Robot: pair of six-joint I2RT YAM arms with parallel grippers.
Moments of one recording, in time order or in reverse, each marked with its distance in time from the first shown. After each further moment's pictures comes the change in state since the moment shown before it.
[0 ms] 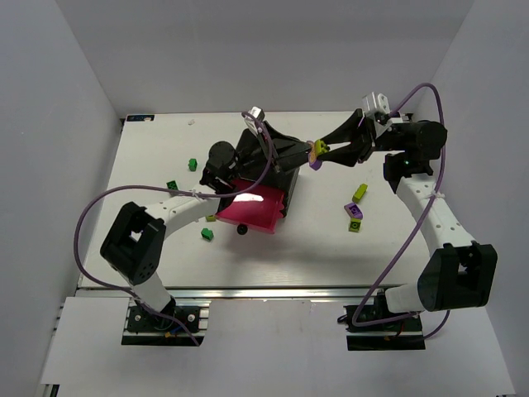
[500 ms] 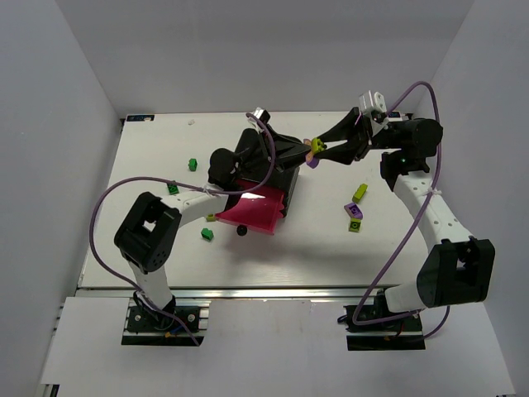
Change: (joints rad) left arm 0.002 0.121 0.021 0.319 0.059 -0.248; right arm 0.016 0.027 0.017 0.002 0.016 -0.018
